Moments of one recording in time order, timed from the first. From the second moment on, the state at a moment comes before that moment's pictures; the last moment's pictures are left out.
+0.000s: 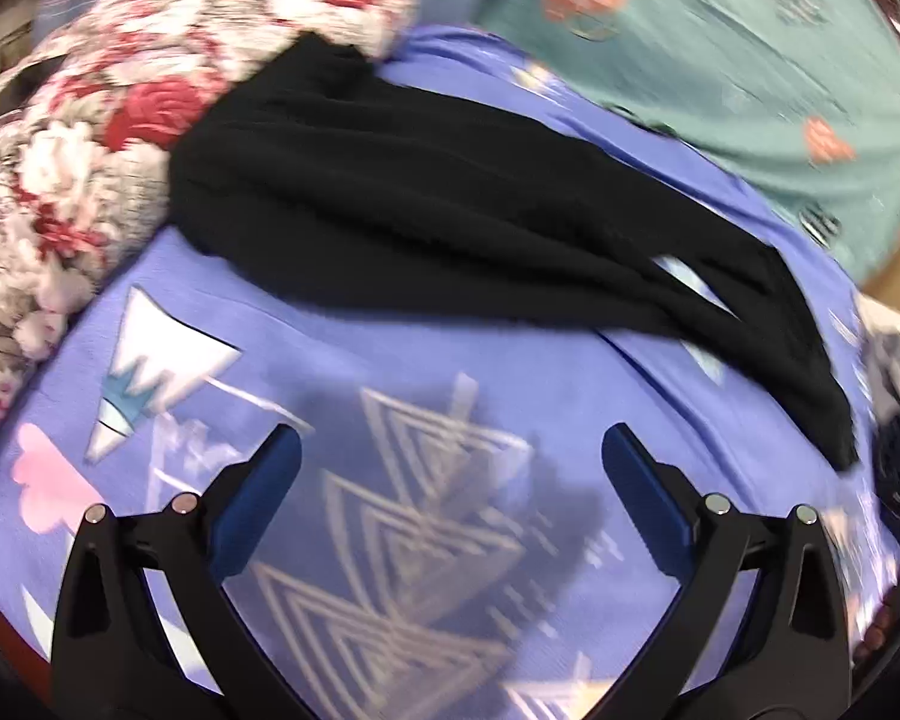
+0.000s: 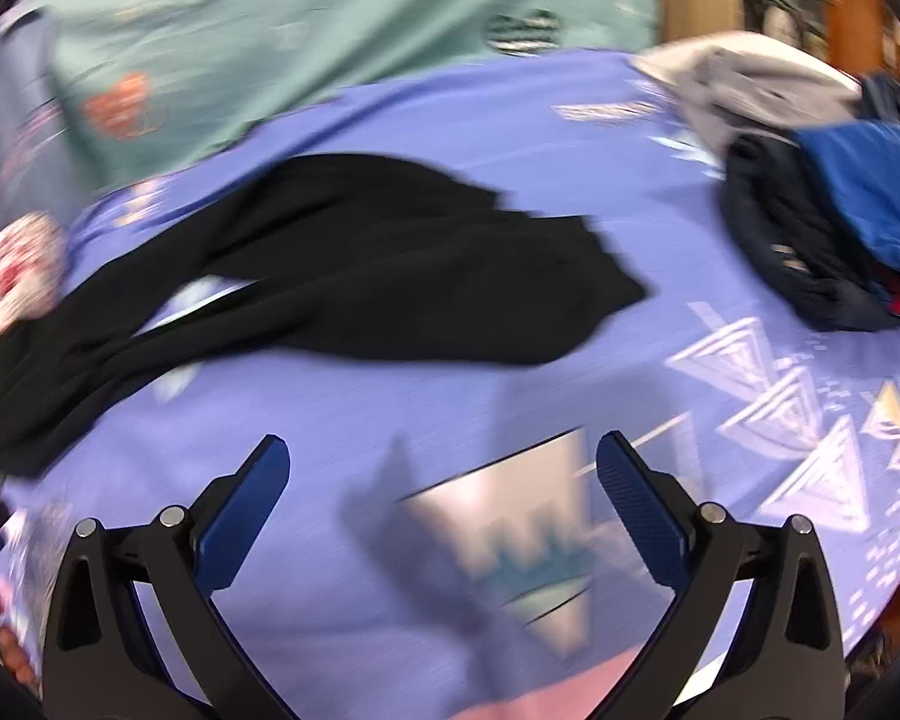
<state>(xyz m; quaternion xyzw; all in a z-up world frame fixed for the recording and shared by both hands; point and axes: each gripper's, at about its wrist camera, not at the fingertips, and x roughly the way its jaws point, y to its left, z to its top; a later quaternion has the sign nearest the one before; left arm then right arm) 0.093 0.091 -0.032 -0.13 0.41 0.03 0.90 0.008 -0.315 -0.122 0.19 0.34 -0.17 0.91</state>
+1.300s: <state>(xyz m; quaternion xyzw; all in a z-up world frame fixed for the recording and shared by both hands) 0.206 0.211 -0.059 -0.20 0.48 0.09 0.85 0.049 -0.423 -0.102 0.30 0.29 -0.14 0.90</state>
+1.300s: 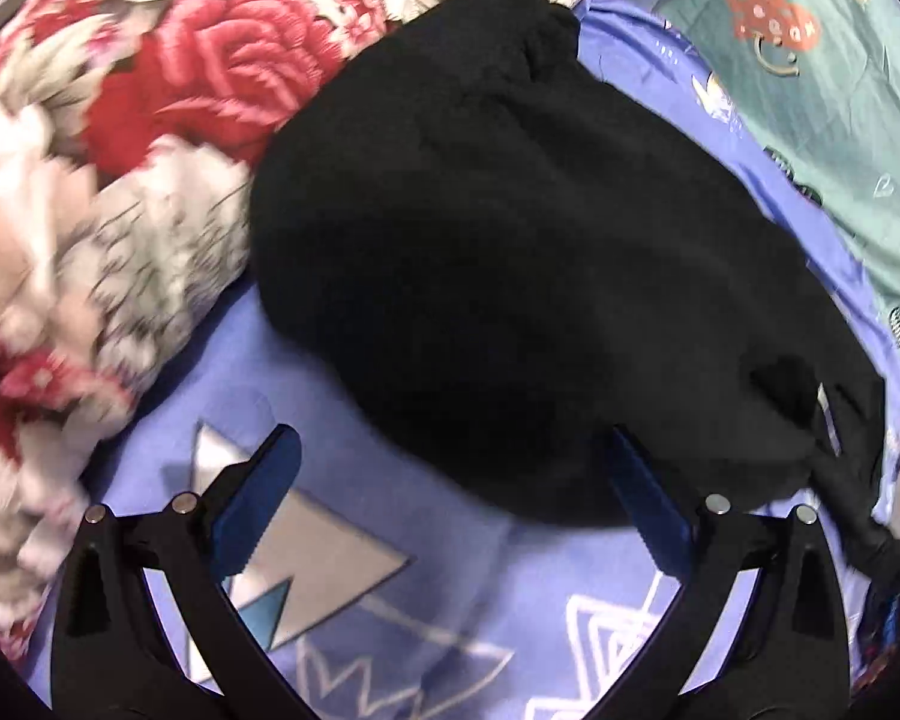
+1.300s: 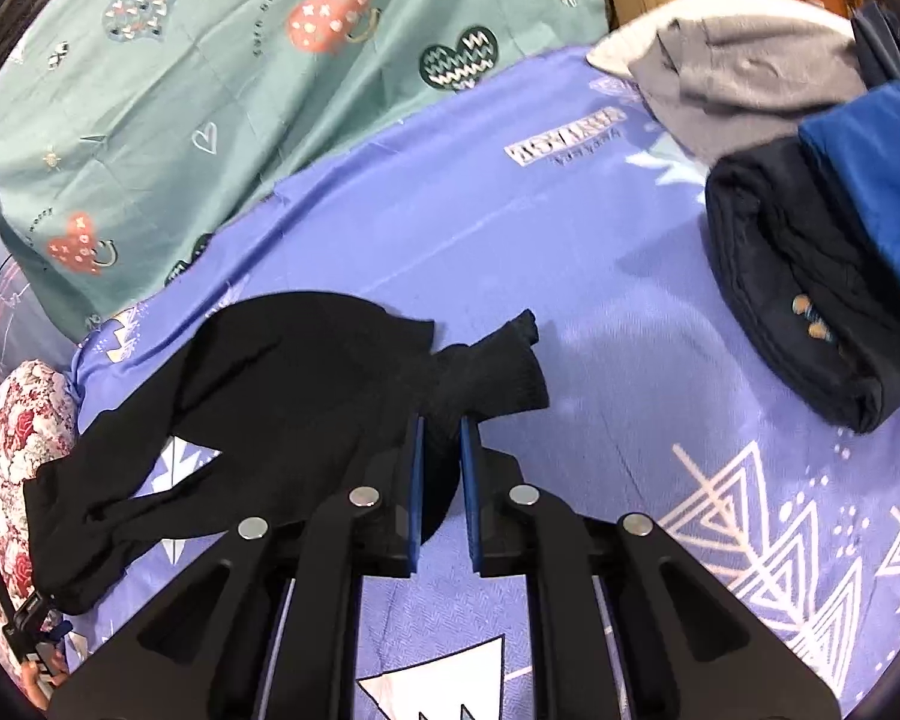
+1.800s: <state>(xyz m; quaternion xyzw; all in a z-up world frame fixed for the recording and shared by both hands) 0.242 0.193 -0.063 -0.23 0.48 0.03 0.85 0.077 -0.421 -0.147 0.33 0.36 -0.16 0.86</state>
